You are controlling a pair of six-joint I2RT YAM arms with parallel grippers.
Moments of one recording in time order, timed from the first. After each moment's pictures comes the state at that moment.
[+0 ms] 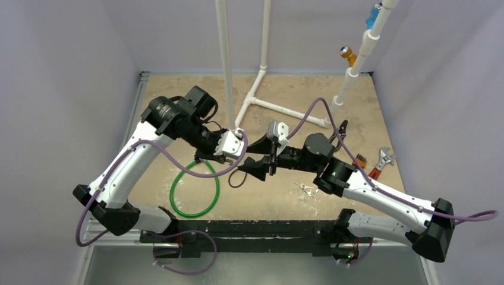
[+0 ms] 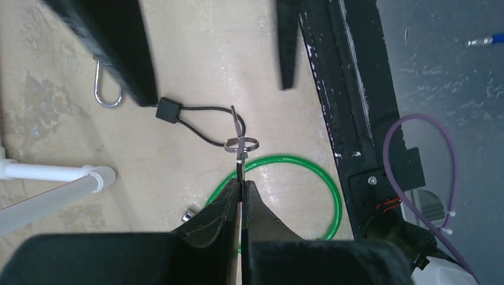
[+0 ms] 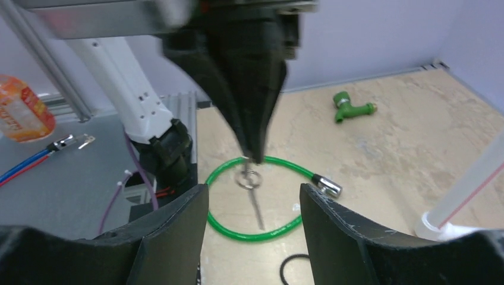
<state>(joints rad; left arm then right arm) -0.67 1.35 1.68 -1.55 0.58 1.11 0.94 1.01 0.83 0.20 -0.42 0.09</state>
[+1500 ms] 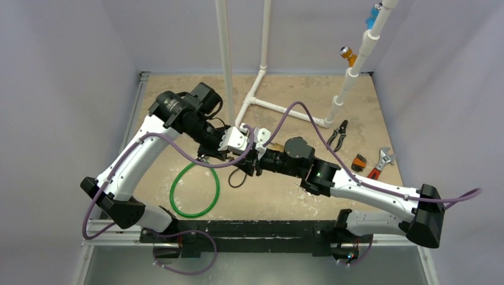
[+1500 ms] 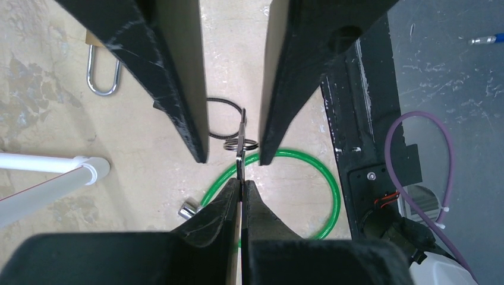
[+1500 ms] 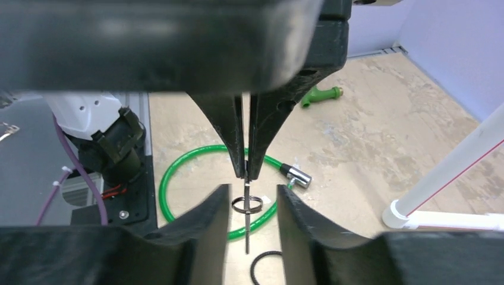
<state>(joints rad) -0.65 1.45 1.75 -1.57 0.59 1.08 1.08 1.14 0.86 0.22 -0.18 -0.04</state>
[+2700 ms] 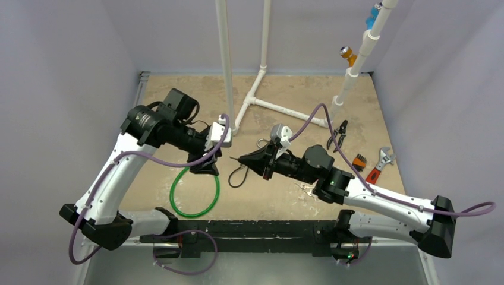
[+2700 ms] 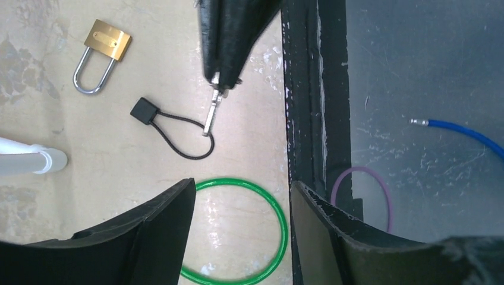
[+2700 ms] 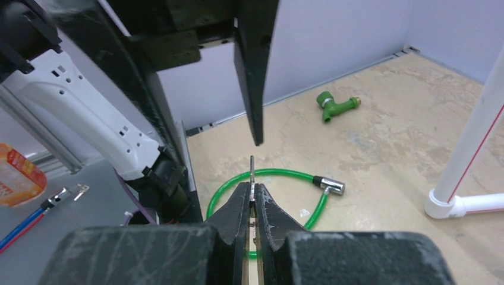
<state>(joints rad) -0.56 1.26 1.64 -1.50 0.73 0.85 1.07 0.98 0.74 0.31 -0.13 0.22</state>
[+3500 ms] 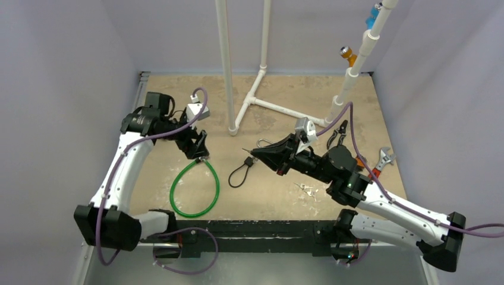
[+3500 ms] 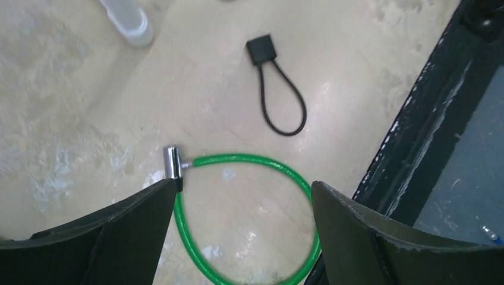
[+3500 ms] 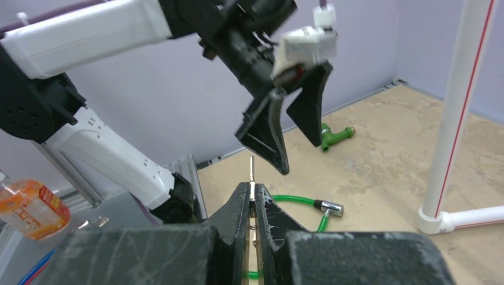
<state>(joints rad) -0.13 1.19 1.26 -1.05 0.74 0.59 1.00 0.85 0.74 0.30 -0.17 0.30</state>
